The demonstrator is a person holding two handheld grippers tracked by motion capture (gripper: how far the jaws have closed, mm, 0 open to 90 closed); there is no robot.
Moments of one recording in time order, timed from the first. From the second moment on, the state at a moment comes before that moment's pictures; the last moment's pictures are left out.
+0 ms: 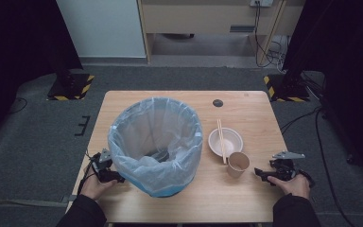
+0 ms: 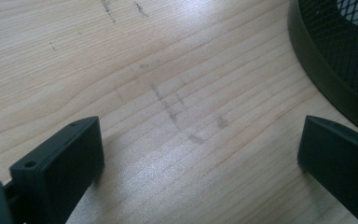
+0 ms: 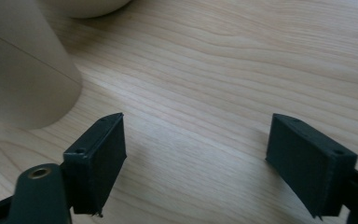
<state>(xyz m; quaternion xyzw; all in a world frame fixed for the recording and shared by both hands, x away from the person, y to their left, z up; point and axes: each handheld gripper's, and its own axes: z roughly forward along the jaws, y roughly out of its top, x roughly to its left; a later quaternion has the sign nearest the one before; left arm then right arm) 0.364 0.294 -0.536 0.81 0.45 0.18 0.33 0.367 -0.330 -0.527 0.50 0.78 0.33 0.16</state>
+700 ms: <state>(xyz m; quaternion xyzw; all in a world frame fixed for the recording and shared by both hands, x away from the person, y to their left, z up) 0.363 0.291 -0.536 0.80 0.46 0.18 0.33 0.359 -0.336 -0.463 0.53 0.66 0.47 0.24</state>
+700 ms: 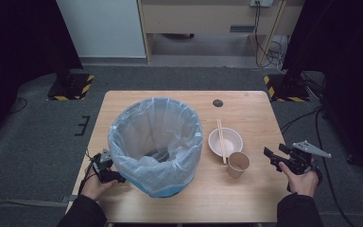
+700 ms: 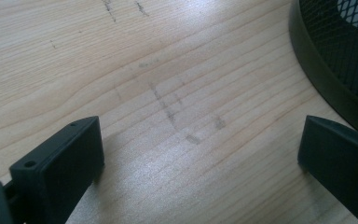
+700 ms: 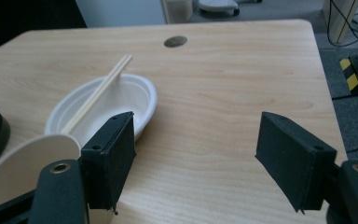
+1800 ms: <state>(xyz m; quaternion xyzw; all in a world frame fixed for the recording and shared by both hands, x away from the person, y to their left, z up) 0.363 0.290 -0.536 0.80 0.46 0.19 0.33 0.374 -0.265 -0.468 0.47 0.79 0.38 0.14</state>
